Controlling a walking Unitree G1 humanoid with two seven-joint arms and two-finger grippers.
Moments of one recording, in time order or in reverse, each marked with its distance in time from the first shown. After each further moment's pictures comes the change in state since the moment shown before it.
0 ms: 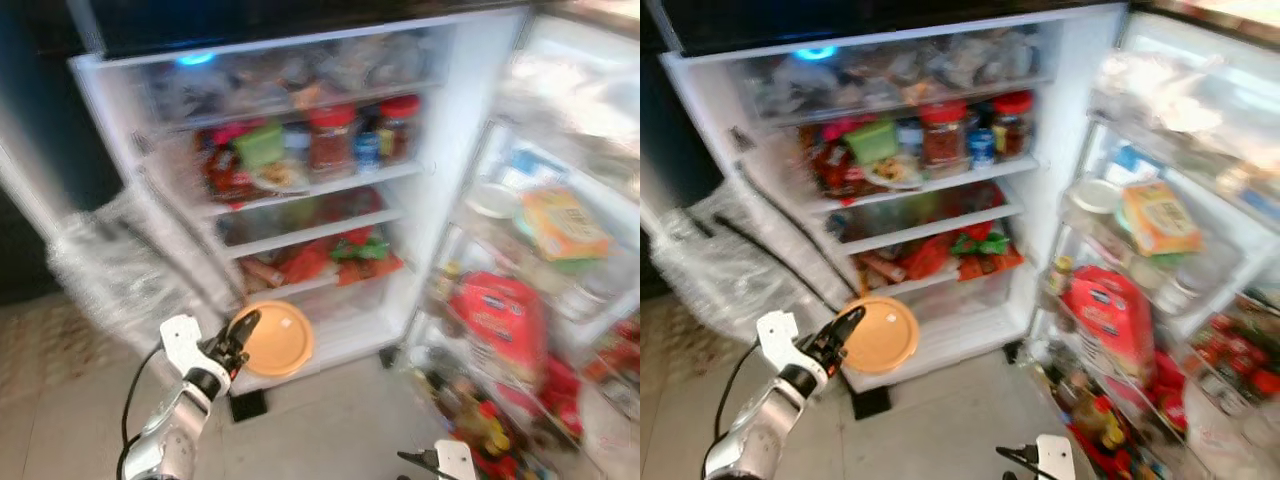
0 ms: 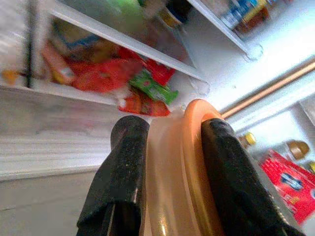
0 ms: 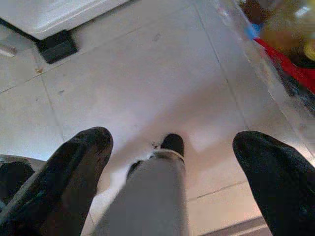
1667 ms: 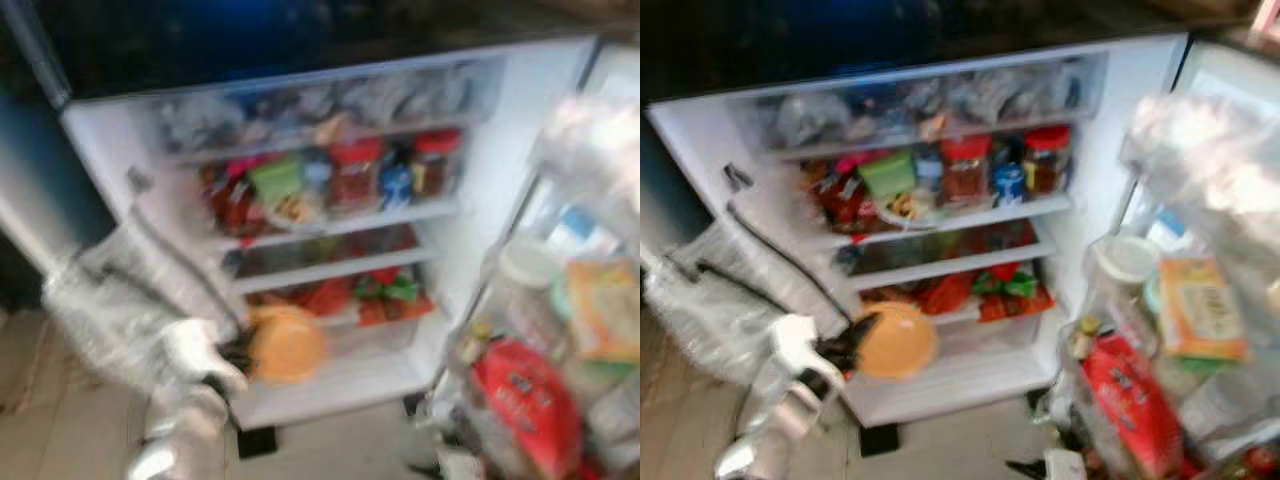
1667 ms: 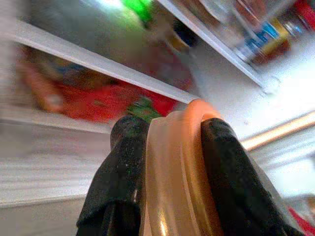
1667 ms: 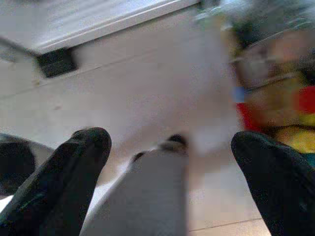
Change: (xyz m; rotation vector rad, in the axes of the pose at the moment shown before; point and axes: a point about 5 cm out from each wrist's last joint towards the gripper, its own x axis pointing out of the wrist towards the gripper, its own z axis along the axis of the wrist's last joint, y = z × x) left arm 0.004 -0.015 -0.015 -0.042 0.057 -0.034; right arm -0.004 -0.013 -0.012 -0.003 0.041 -0.019
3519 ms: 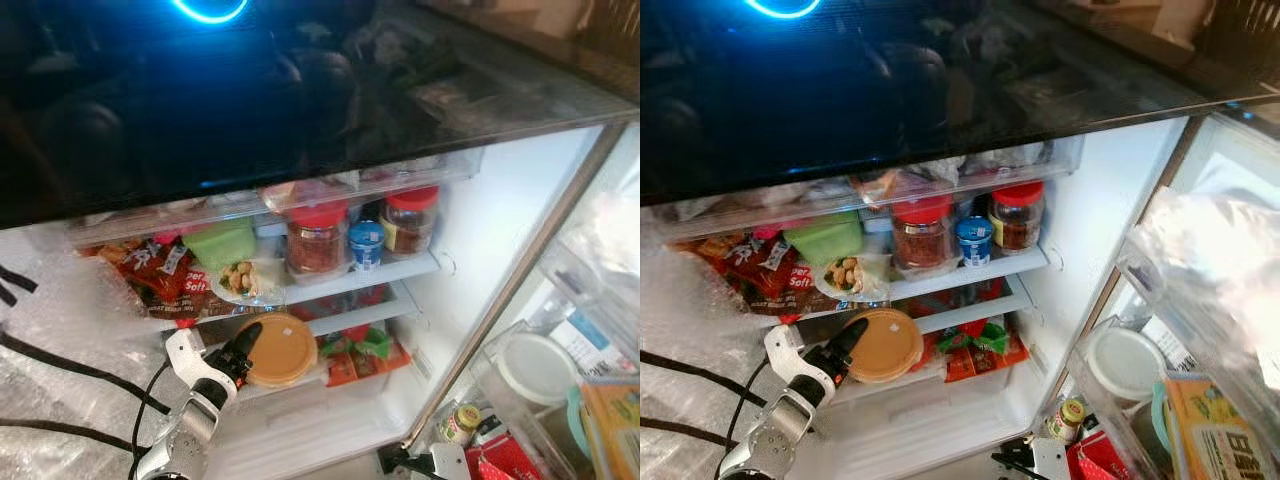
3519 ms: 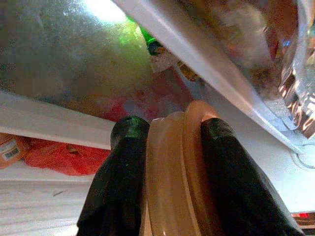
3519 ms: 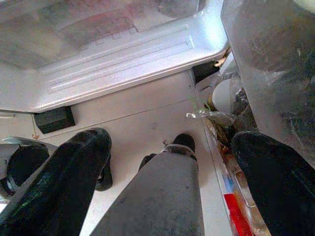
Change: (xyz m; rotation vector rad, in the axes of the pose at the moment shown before) left arm -0.003 0.030 -0.006 -0.091 -0.044 0.115; right arm 0.003 0.016 0.010 -0.048 -0.024 0.075
